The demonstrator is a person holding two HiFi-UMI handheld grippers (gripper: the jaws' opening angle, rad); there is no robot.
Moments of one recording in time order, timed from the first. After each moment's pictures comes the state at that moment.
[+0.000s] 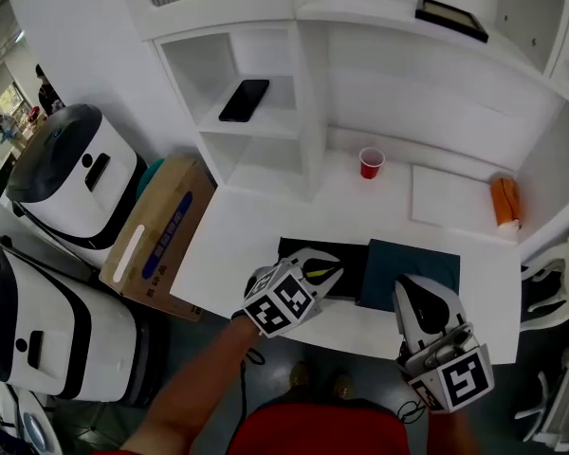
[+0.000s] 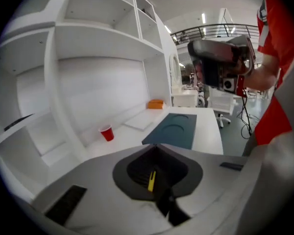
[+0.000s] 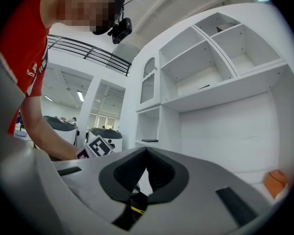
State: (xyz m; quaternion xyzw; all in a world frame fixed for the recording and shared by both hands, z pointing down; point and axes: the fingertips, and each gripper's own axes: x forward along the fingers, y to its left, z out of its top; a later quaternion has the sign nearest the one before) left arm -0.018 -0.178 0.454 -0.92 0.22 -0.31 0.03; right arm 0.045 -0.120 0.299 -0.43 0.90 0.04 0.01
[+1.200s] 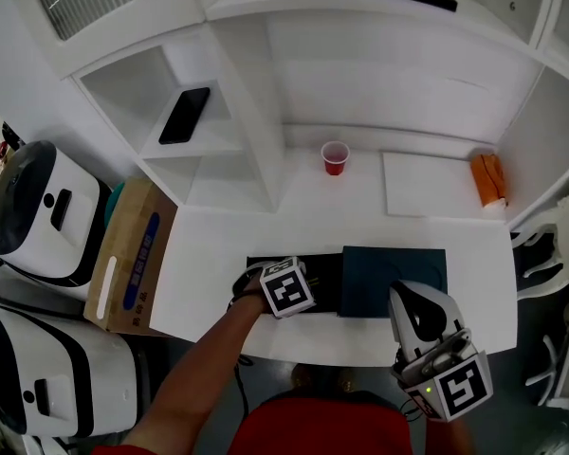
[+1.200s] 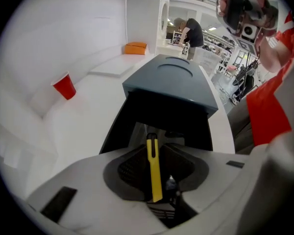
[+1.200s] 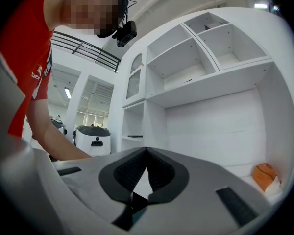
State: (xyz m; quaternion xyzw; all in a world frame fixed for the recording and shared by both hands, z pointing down) left arm -0.014 -0.202 0.596 -0.83 0.04 -0.55 -0.07; right arm 0.084 -0.152 0.317 -0.48 0.88 0.01 0.00
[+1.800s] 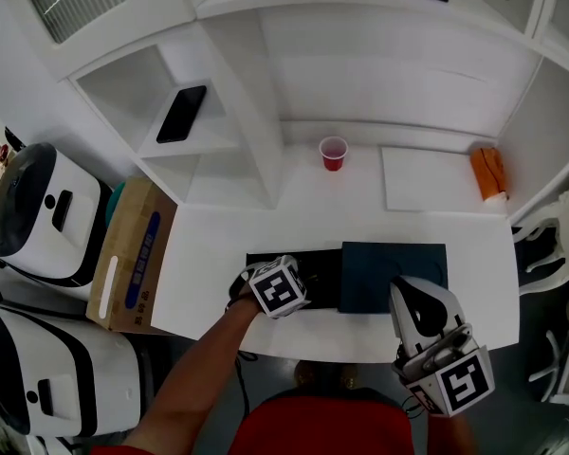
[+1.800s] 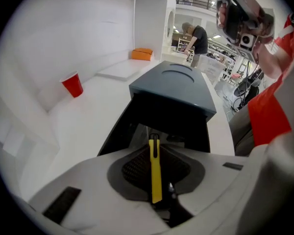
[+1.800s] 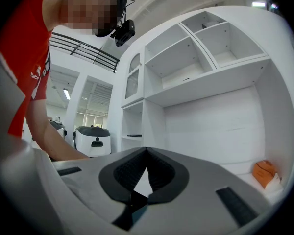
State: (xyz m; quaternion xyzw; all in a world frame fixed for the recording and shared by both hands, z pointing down) left arm -0.015 -0.204 0.590 -0.85 0.08 -0.52 -0.08; right arm 0.092 -0.152 0.324 -0.48 0.88 0.00 0.00
